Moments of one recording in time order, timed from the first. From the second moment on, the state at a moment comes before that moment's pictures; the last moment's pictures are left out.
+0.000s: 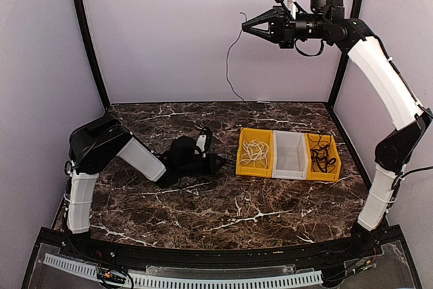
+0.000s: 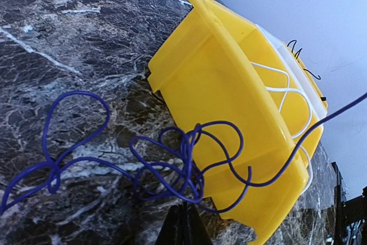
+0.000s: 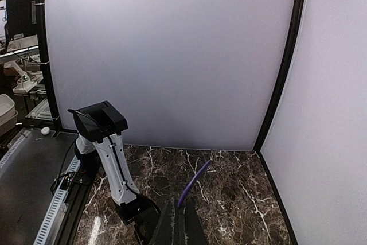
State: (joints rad) left arm -0.79 2.17 1.03 0.74 0.20 -0.62; right arm 0.51 1.81 2.30 -0.64 -1.08 -0.26
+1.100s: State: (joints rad) left arm -0.92 2.07 1.22 0.86 -0.08 -0.26; right arm 0.45 1.79 2.24 -0.59 -1.10 -0.20
